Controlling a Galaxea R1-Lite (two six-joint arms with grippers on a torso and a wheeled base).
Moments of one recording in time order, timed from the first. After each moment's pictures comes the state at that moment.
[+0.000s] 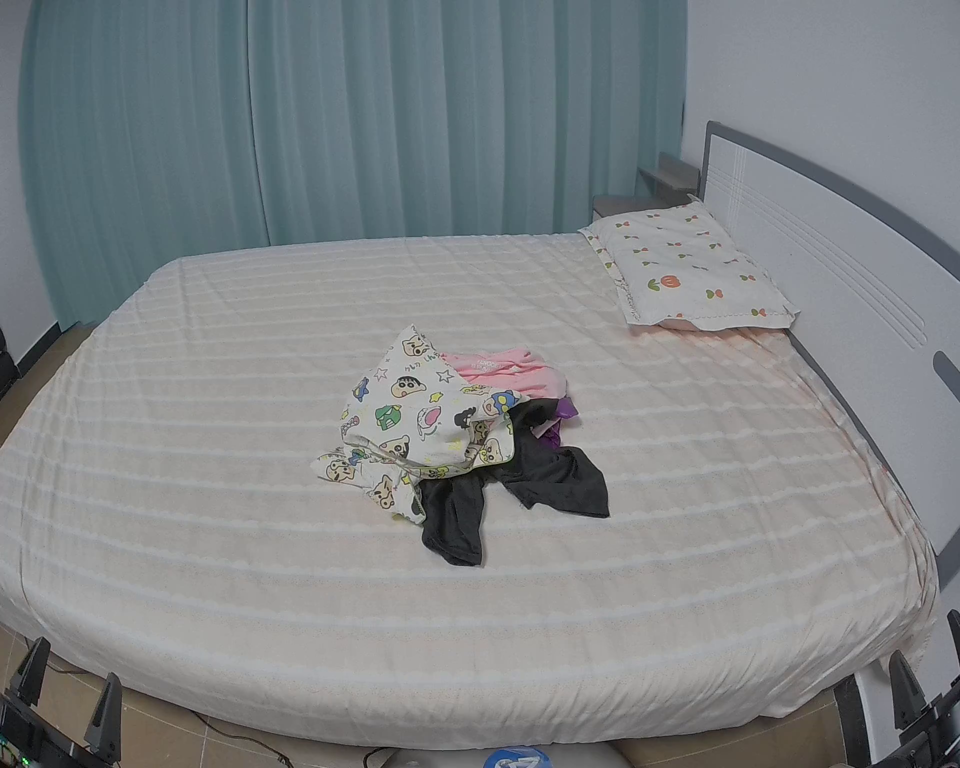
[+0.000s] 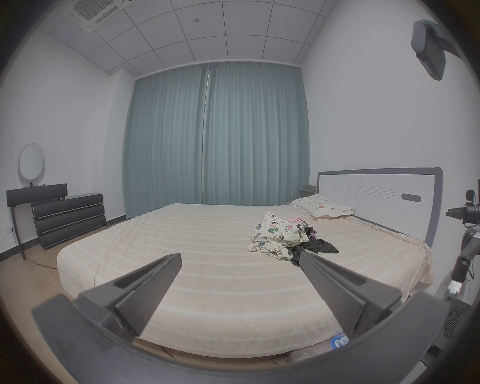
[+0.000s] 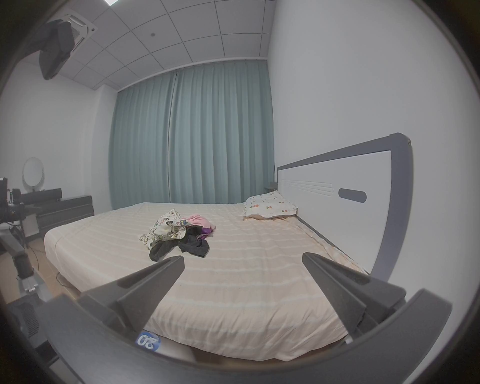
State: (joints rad) left arm 0.01 0.02 -0.02 0.00 0.01 -0.02; right arm 0.01 0.02 -0.02 0.00 0.01 -0.03
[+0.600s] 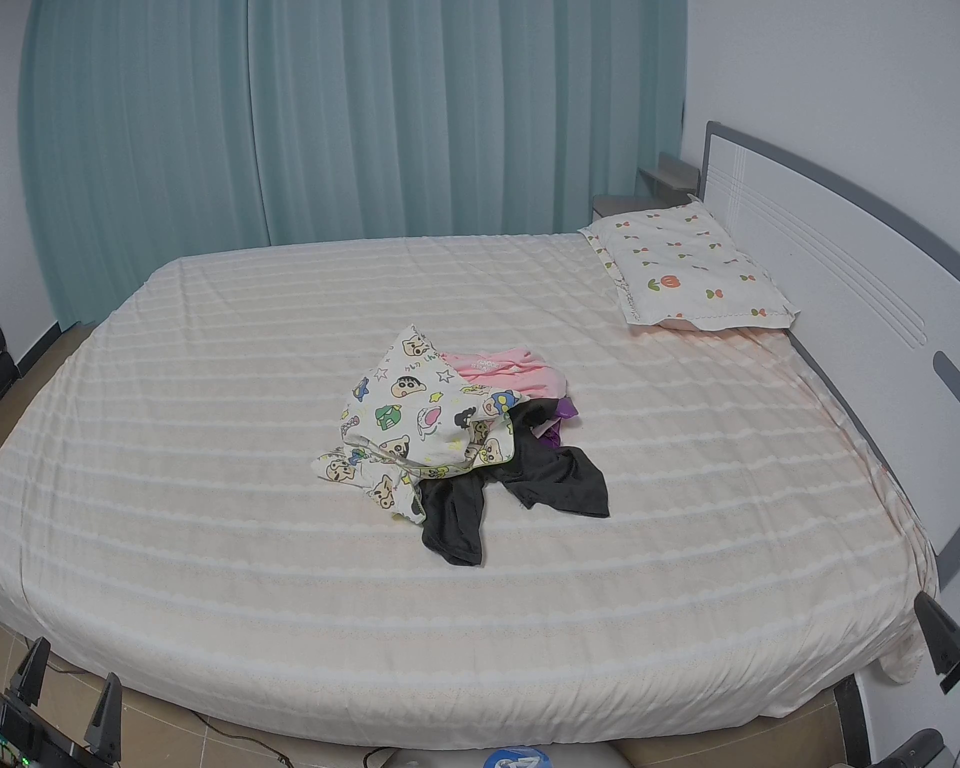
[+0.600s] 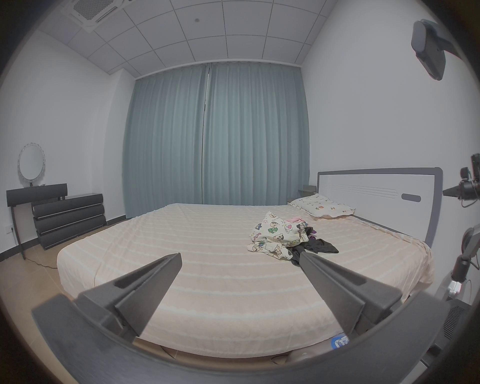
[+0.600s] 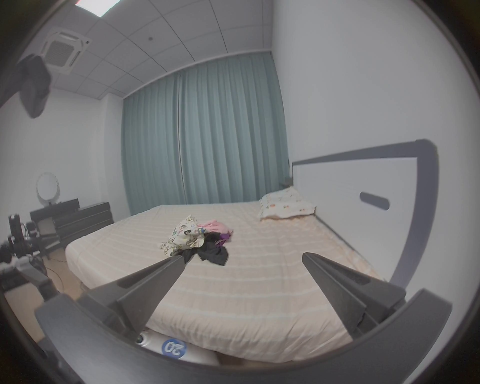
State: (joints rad) left arm 0.01 0.02 -0.02 0.00 0.01 -0.02; right arm 0.03 0.41 -0.24 -0.07 0.12 0.07
